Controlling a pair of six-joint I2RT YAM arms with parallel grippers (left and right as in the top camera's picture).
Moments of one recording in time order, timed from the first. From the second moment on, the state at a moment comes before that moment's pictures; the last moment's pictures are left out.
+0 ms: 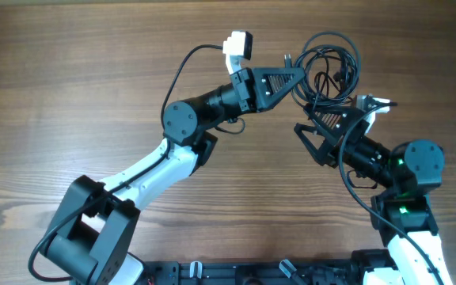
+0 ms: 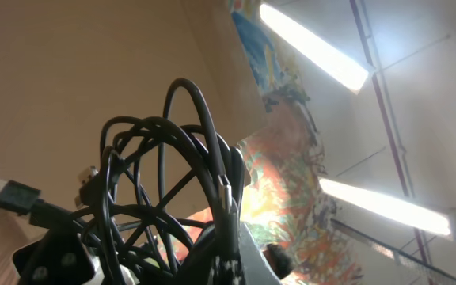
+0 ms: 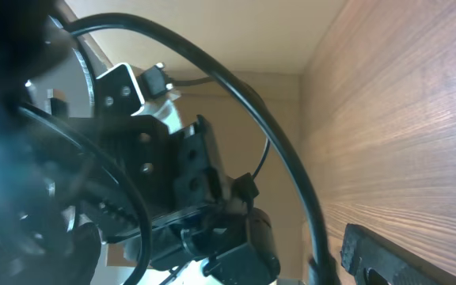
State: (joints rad) left arm -0.59 1.68 0.94 1.39 0.71 -1.70; right arm 0.05 0.84 0.49 0.38 -0.92 1.54
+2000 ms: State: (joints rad) left arm -0.36 1.68 0.94 1.03 1.27 -1.50; right arm 0.05 0.87 0.65 -0.30 -0.61 0.63
